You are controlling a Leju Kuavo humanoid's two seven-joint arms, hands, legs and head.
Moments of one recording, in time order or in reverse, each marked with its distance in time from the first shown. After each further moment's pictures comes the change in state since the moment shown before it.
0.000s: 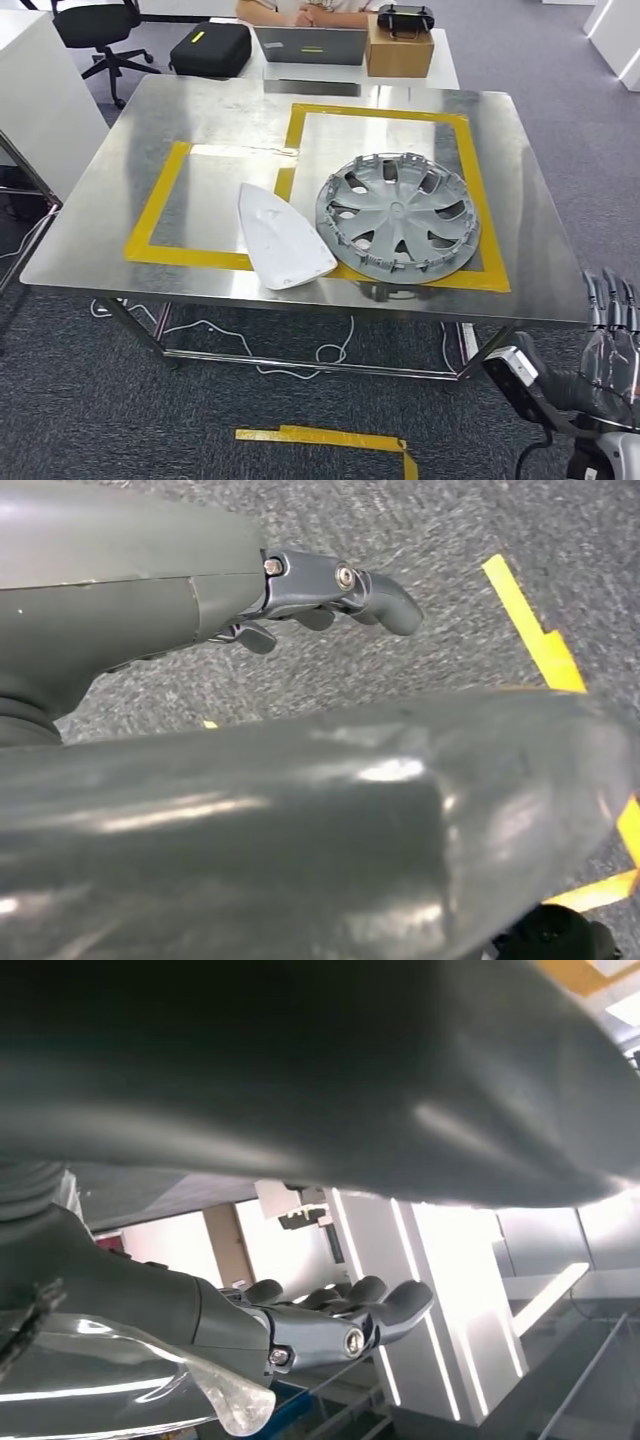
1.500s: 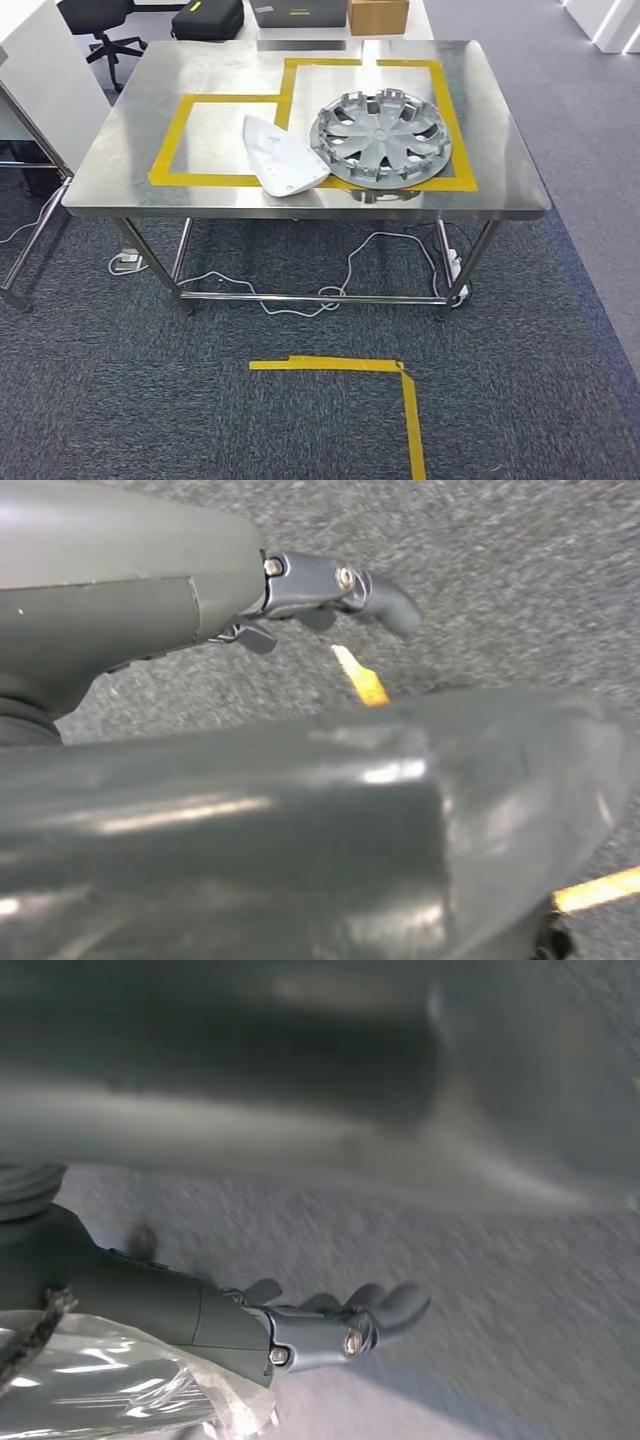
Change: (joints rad) left arm -0.003 0.032 -0.096 -0.052 0.142 0.051 -0.017; right arm 0.324 0.381 -0.237 0.389 -0.457 0.382 0.083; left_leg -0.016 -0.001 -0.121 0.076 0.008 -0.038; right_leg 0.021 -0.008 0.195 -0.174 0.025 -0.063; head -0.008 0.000
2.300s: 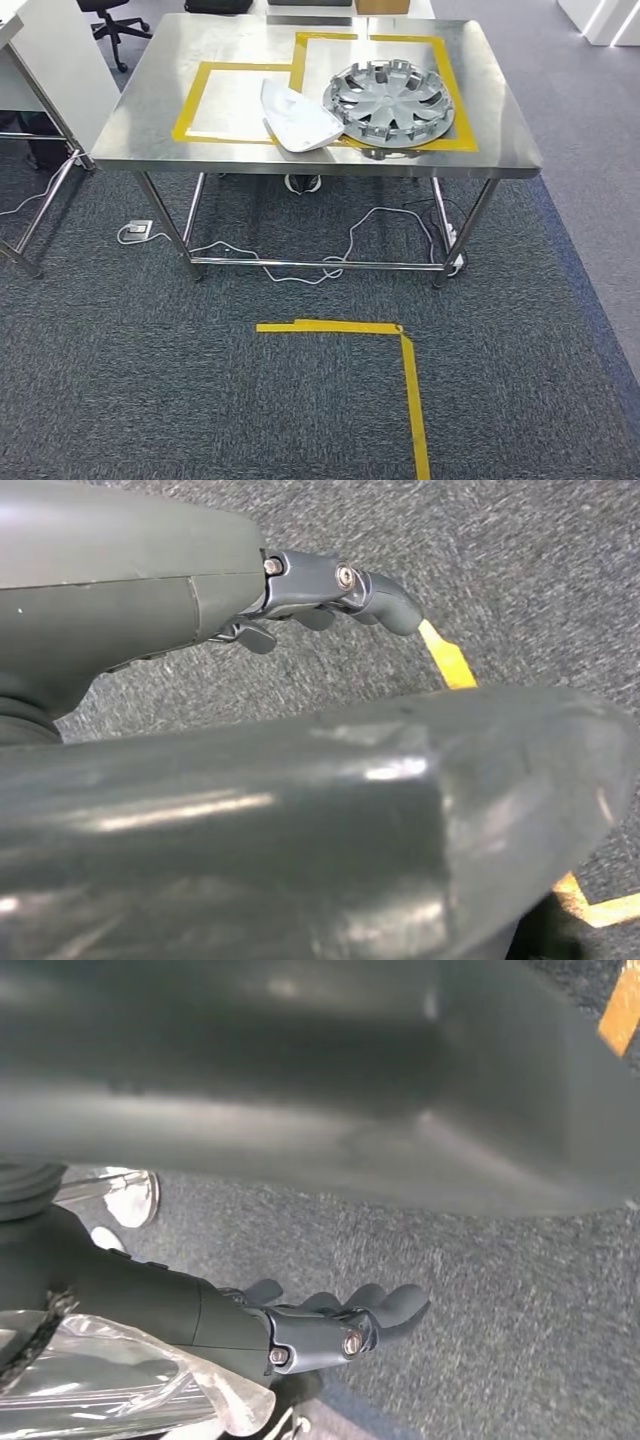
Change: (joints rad) left arm -0.068 -0.026 -0.130 -0.029 0.105 0.107 -0.006; right arm -0.033 0.035 -0.012 0.222 0.026 -0.040 0.013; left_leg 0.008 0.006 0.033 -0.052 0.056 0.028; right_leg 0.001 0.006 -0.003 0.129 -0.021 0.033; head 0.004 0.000
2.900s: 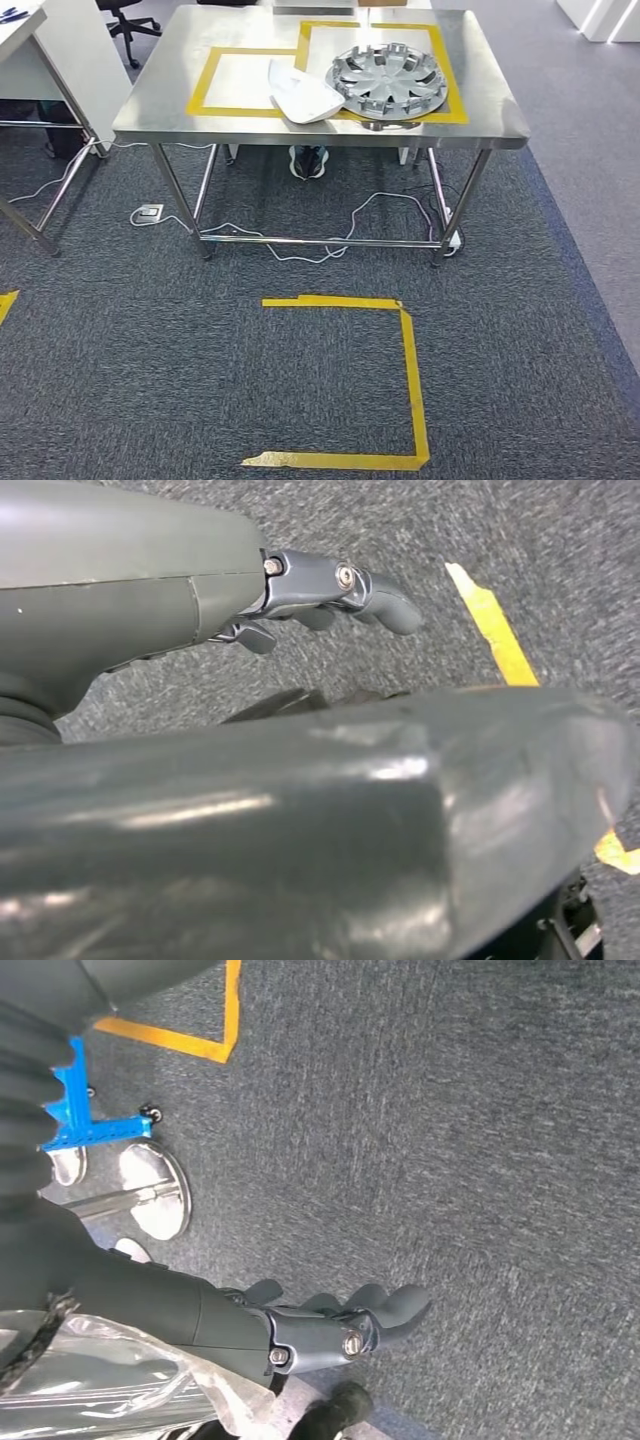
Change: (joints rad) left arm -0.038 -0.031 -0.053 0.039 0.030 -0.022 -0.045; right arm 0.031 -0.035 0.062 0.002 -0.061 -0.061 0.051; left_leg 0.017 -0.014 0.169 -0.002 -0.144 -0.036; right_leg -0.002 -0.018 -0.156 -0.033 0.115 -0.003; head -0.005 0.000
